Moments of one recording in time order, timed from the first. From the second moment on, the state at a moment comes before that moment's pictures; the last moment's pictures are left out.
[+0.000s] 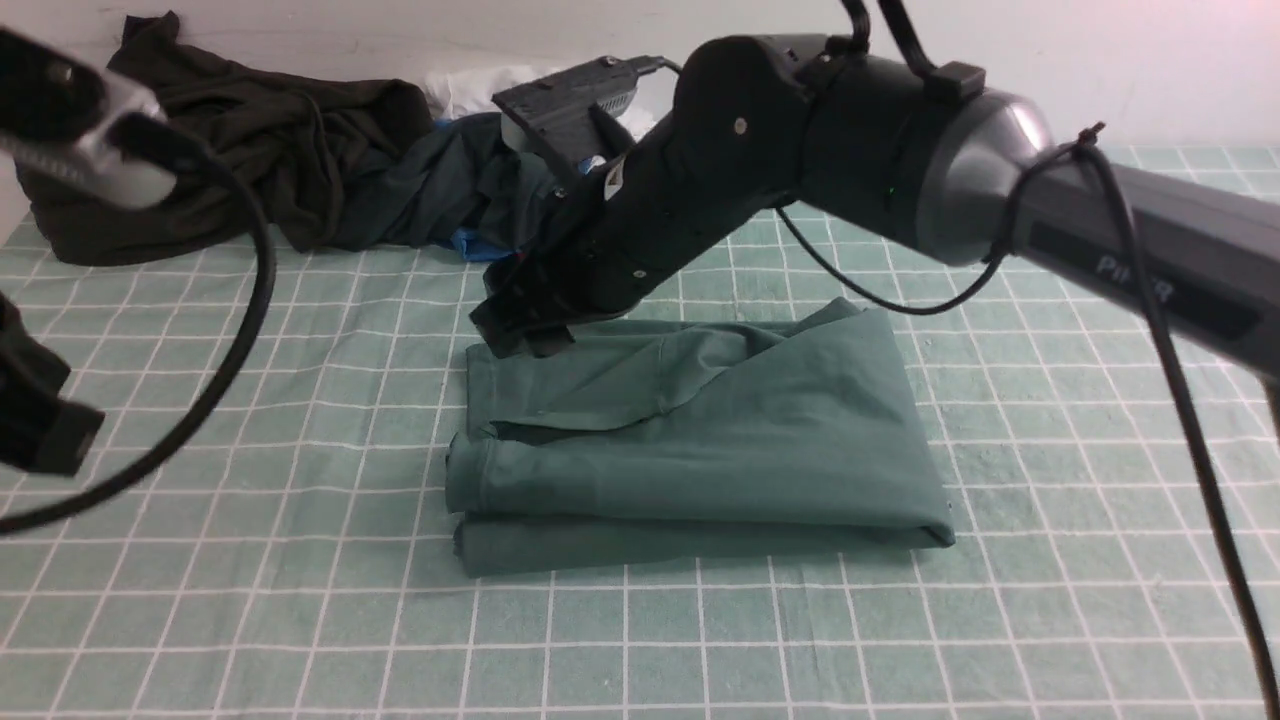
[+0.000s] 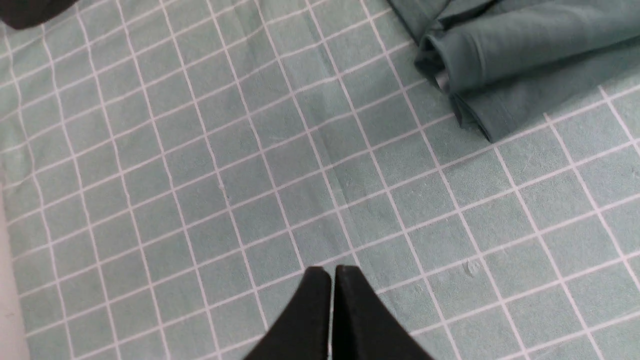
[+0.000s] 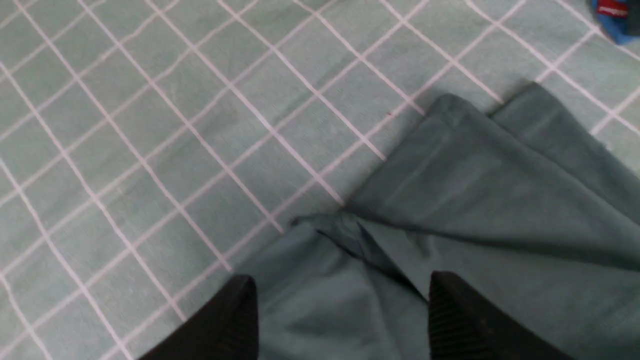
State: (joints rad) right arm 0.67 2.08 -1.92 0.27 0.94 -0.20; left arm -0.28 0.96 -1.12 0.15 1.18 0.11
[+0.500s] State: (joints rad) right arm 0.64 2.22 -1.75 0.24 0.89 -0.18; left arm -0.28 0.45 -0.59 0.15 0.94 -0.05
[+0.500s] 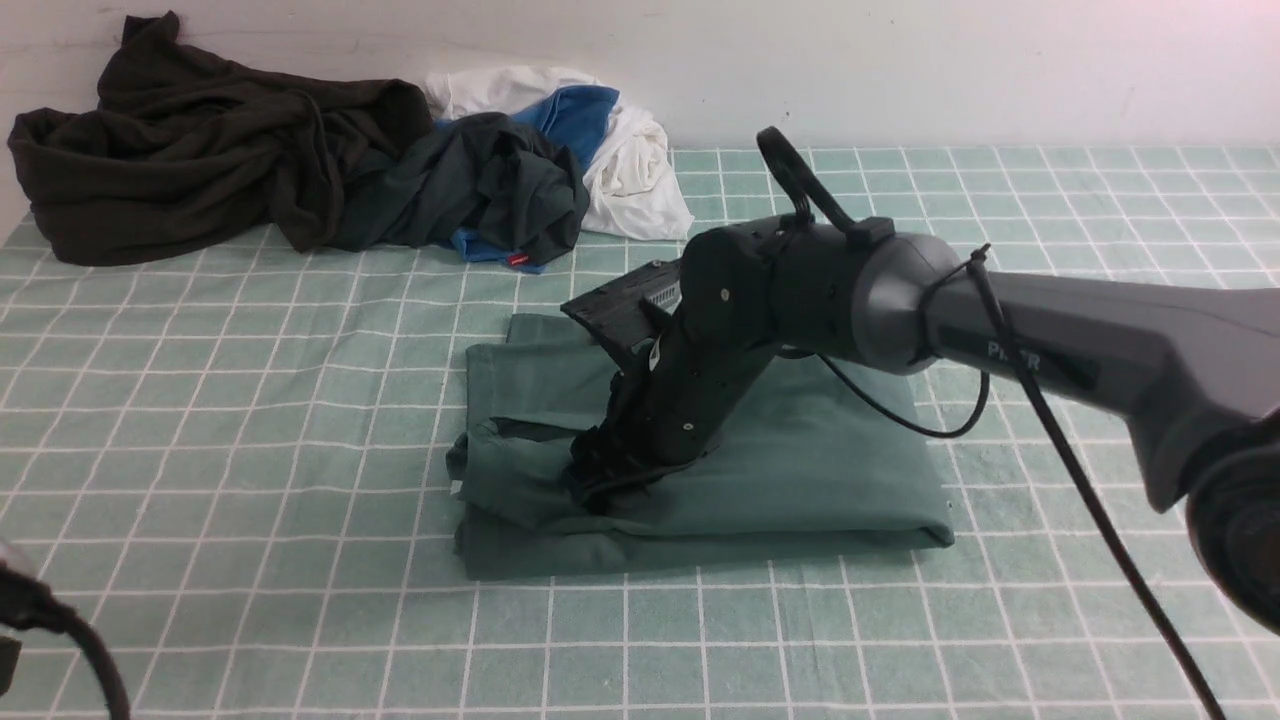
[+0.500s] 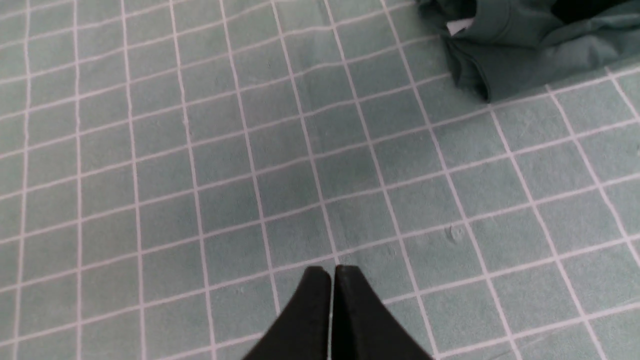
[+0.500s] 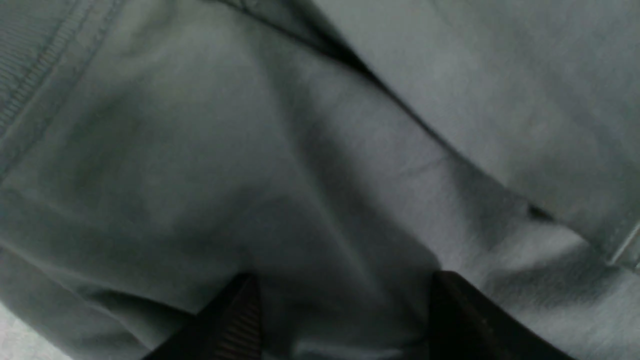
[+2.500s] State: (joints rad) right arm 0.47 0.98 -1.05 0.22 0.64 -0.18; left arm -0.28 0.02 -0.45 0.14 0.87 -0.05
